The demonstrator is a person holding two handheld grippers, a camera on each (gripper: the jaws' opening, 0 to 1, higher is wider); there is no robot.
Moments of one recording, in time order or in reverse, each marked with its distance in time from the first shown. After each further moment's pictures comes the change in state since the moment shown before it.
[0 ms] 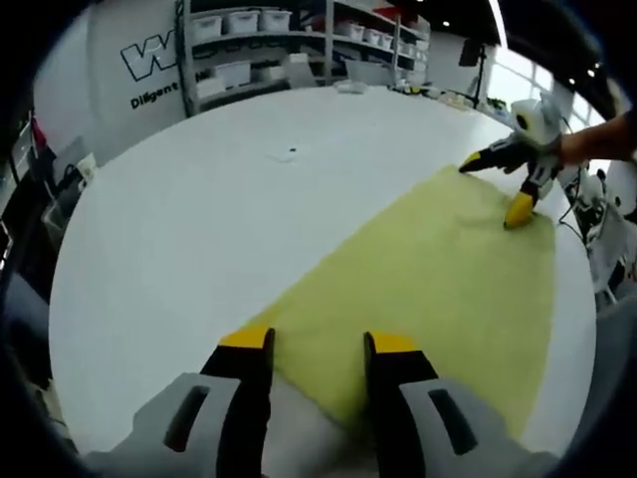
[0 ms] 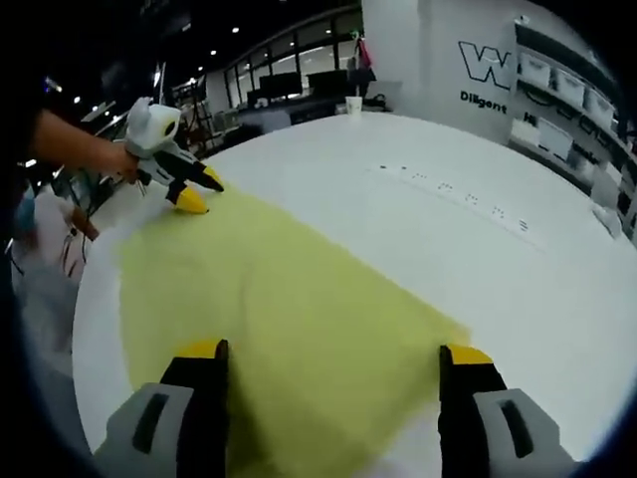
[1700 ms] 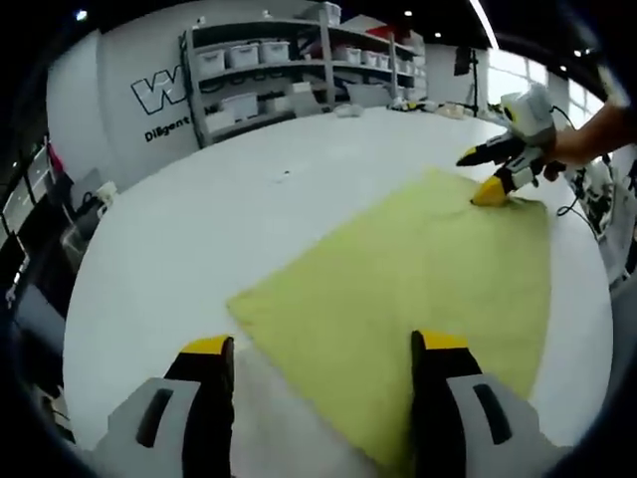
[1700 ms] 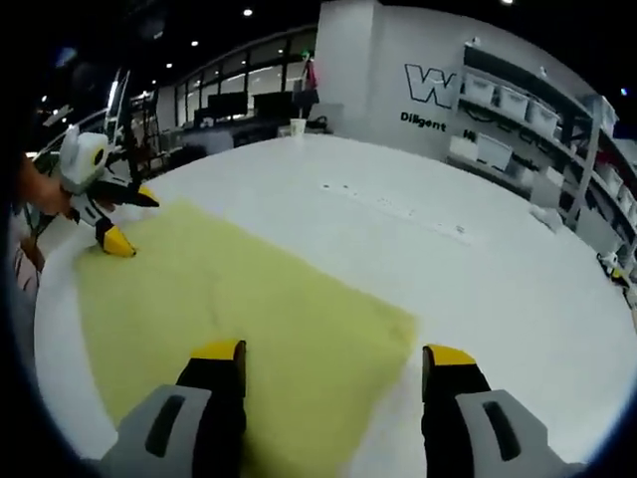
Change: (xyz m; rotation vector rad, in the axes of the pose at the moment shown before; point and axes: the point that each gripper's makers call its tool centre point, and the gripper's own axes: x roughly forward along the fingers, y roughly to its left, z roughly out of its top) left arm -0.014 -0.011 -0.012 0.053 -0.137 0.099; right arm -0.015 -0.022 0.003 0.014 -0.109 -0.300
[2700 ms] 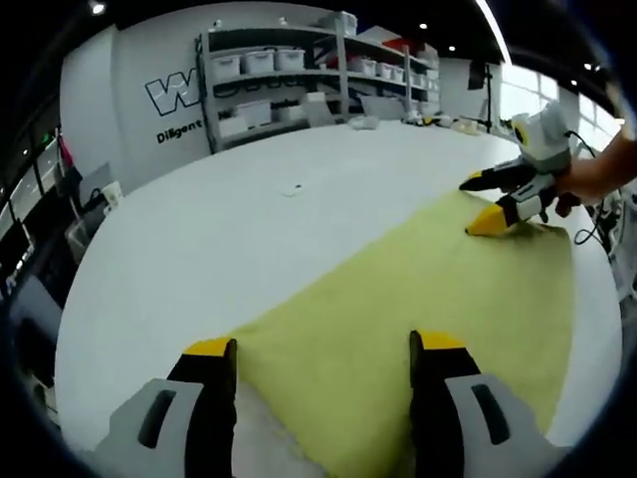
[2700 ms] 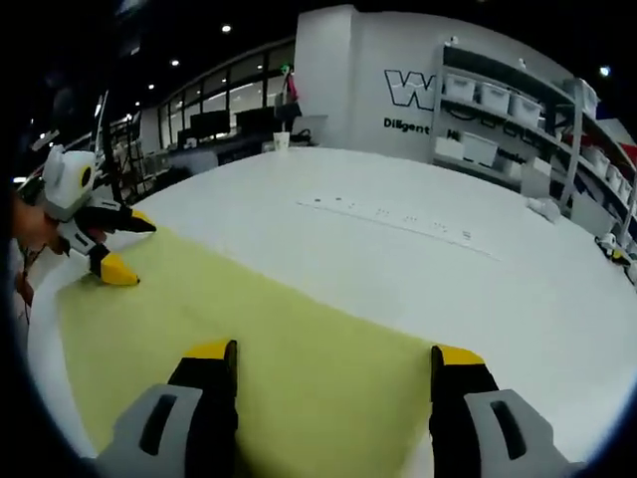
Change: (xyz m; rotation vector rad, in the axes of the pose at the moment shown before) left arm 0.028 0.012 0.020 -0.038 -0.043 0.051; right arm 0.034 -0.003 0.012 0.103 -0.043 -0.056
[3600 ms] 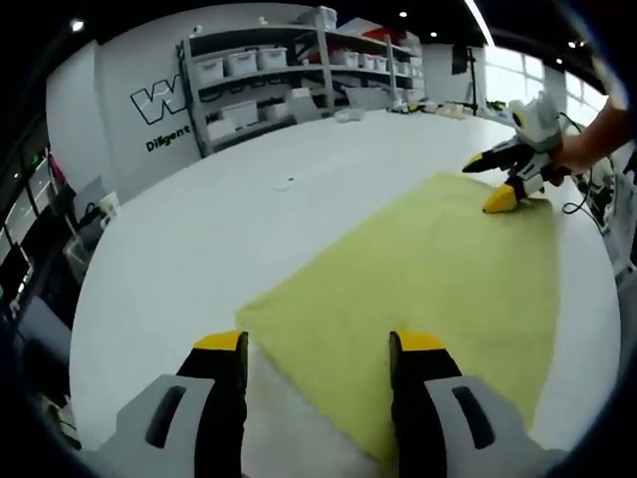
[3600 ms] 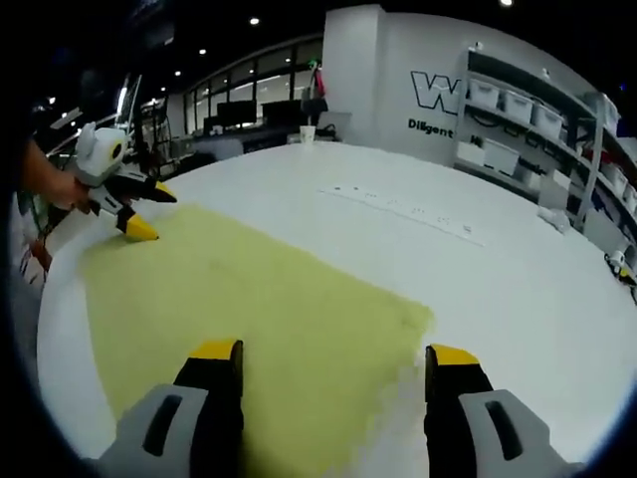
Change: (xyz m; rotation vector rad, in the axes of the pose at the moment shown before) left arm -0.032 -0.003 -0.015 0.068 0.026 -0.040; right arm -0.043 0.002 -0.026 -0.096 0.017 0.093
